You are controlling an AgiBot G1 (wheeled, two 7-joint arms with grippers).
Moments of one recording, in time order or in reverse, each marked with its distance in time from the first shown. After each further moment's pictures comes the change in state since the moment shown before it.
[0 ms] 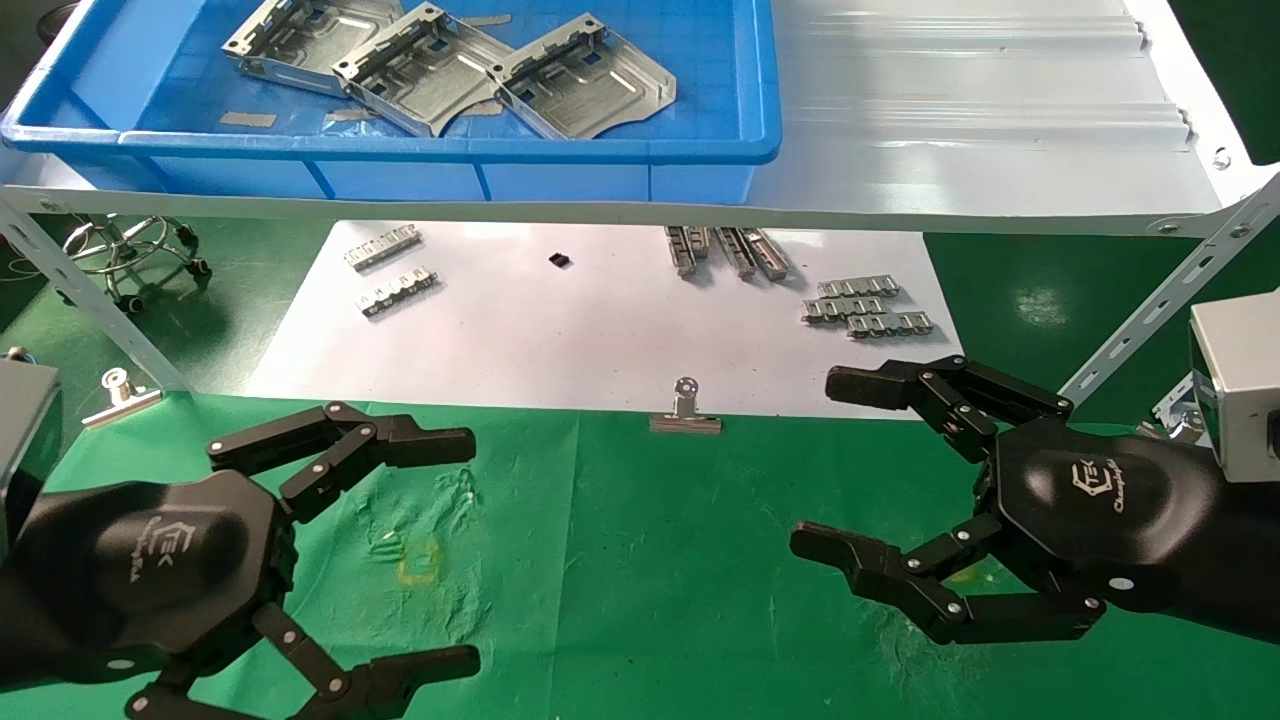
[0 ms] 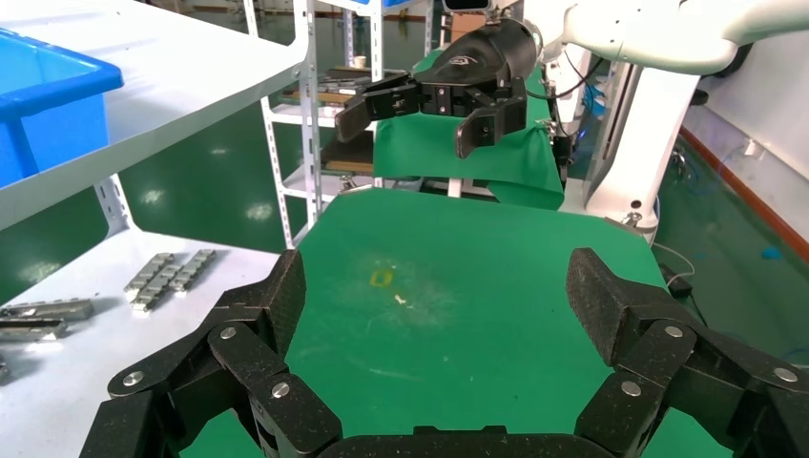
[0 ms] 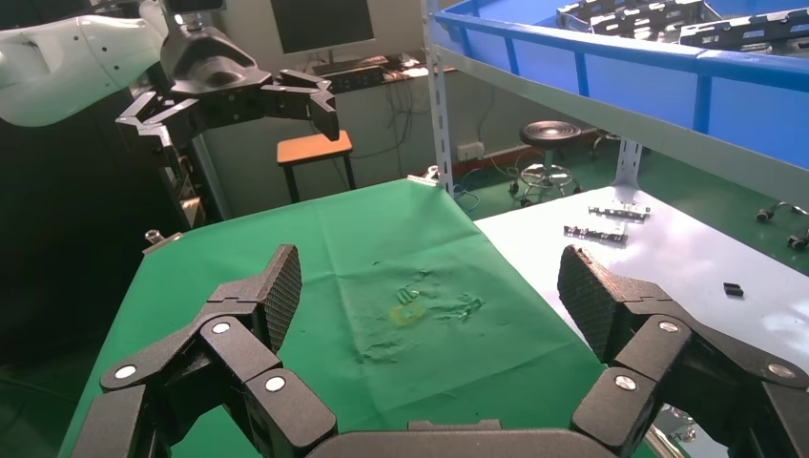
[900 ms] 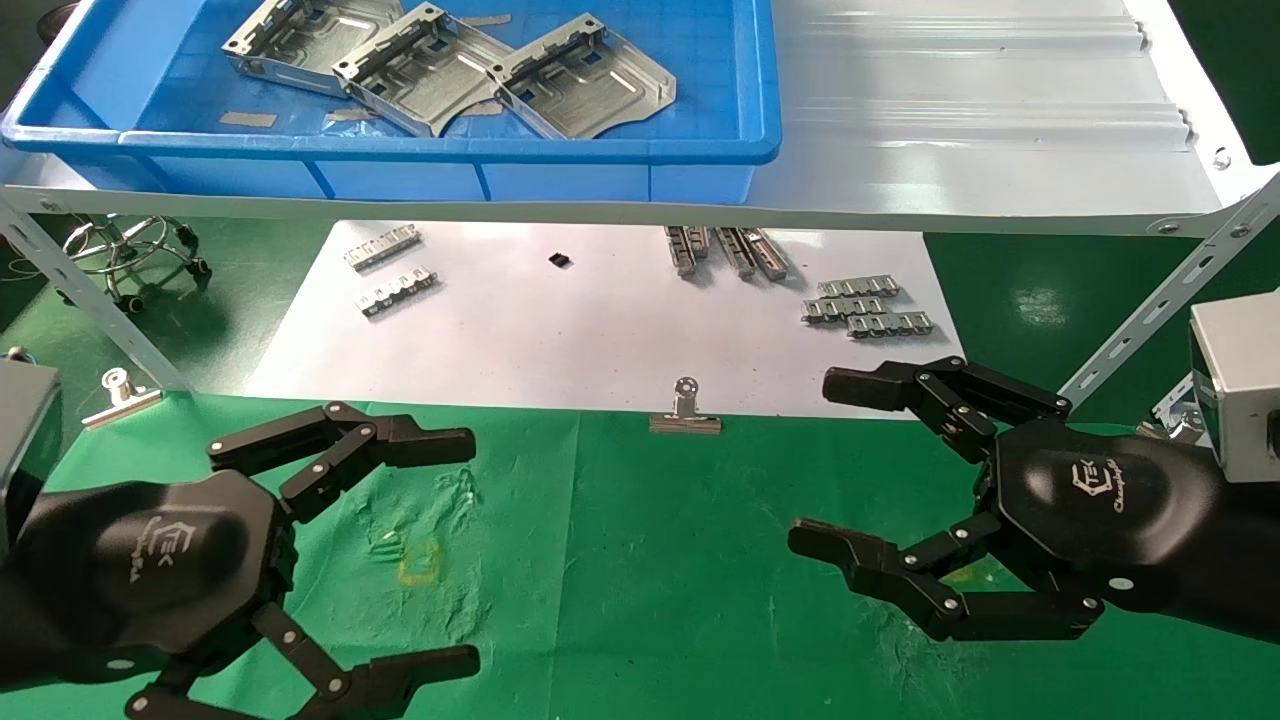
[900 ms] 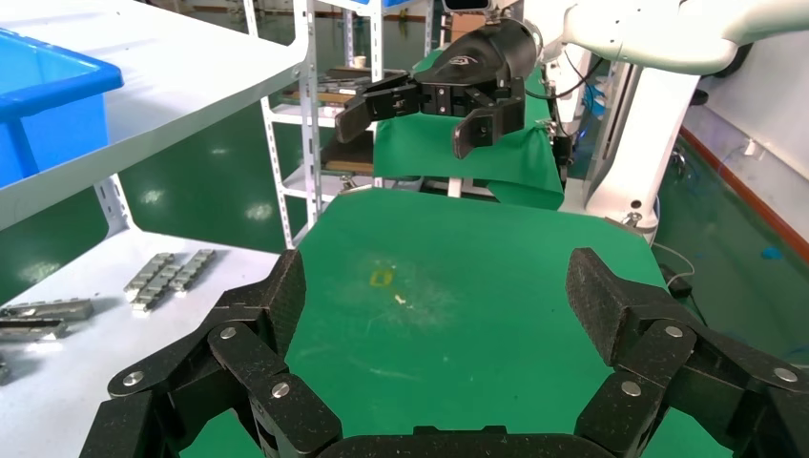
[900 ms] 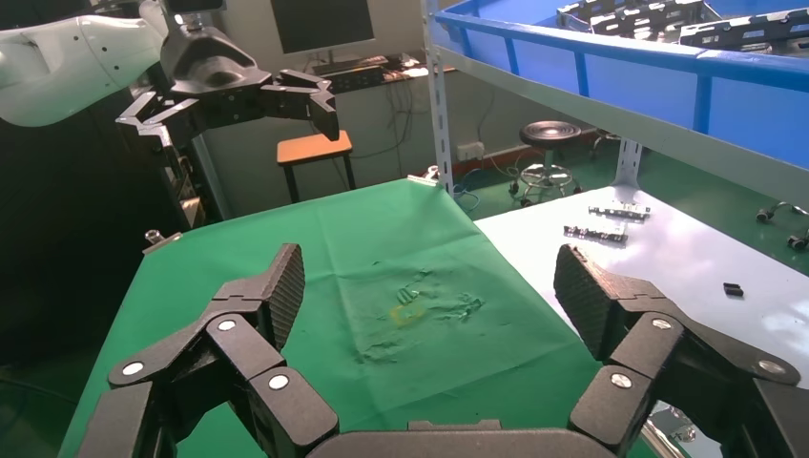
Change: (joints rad) left arm -0.004 0.012 0.003 0.007 0.008 -0.016 0.002; right arm 0.000 0.000 0.000 0.000 0.000 0.000 0.000
